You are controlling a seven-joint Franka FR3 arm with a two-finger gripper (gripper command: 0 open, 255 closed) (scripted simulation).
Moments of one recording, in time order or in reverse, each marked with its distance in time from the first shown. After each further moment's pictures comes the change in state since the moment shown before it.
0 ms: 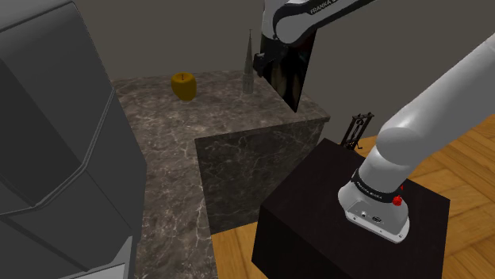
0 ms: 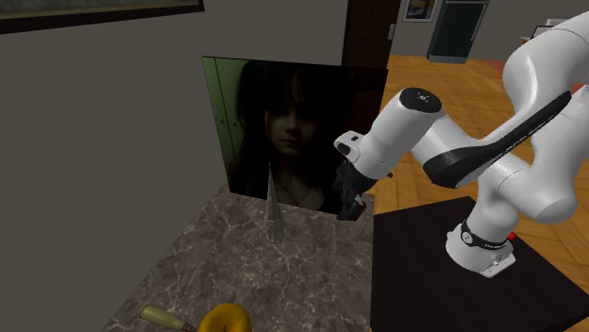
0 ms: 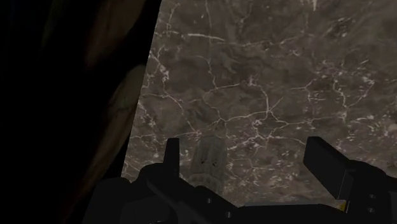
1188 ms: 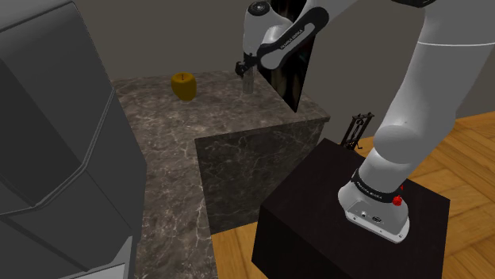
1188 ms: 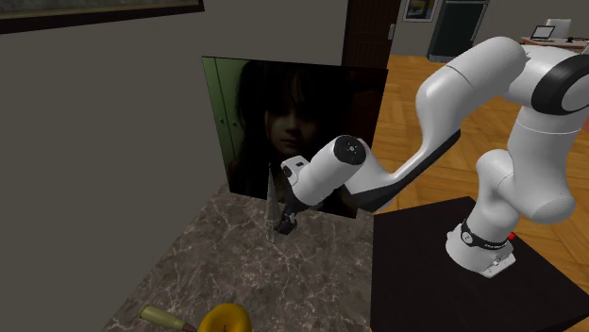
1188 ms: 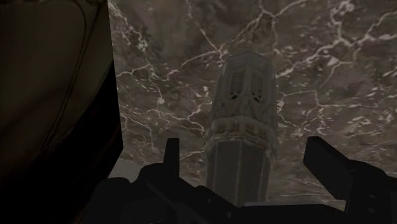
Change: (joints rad) arm -0.066 0.484 -0.035 0.305 -0.391 0.314 0.396
